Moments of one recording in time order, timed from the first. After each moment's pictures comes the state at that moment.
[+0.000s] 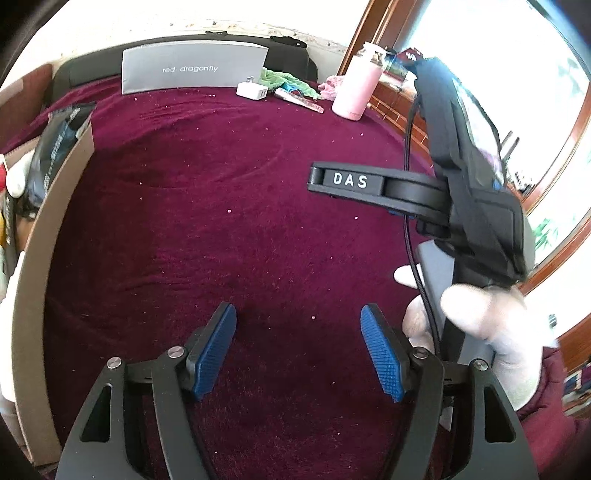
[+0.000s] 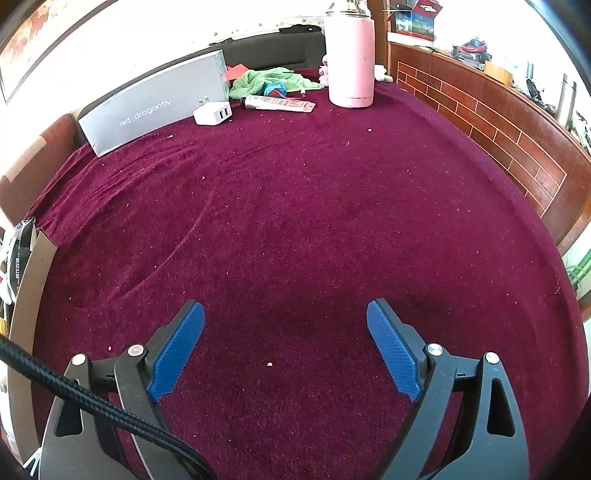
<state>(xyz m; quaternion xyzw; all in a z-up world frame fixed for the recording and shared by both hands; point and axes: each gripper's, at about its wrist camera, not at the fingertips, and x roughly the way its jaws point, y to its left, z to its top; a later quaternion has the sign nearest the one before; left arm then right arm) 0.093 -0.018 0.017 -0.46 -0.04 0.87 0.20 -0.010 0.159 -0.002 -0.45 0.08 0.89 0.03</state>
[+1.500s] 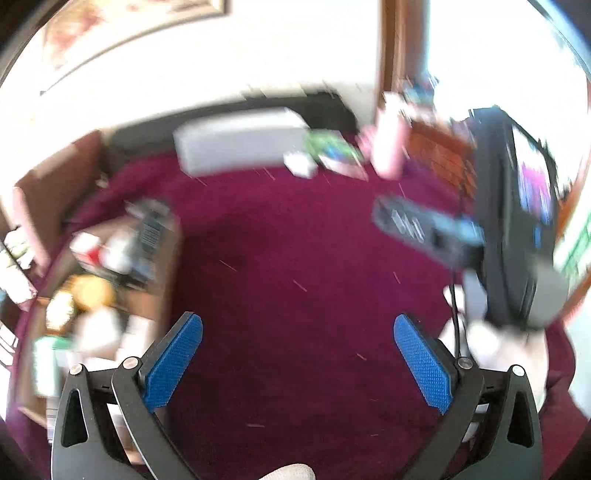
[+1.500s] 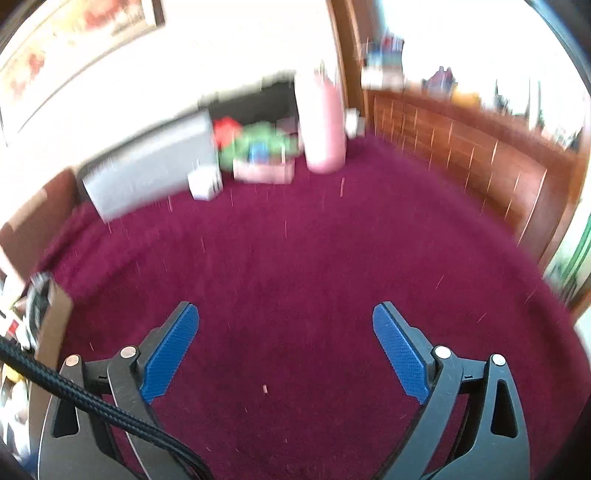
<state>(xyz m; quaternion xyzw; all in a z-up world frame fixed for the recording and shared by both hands) 0.142 -0.049 0.096 -0.33 0.02 0.94 0.07 0.038 0.161 0.047 -0.29 0.09 0.95 0.07</state>
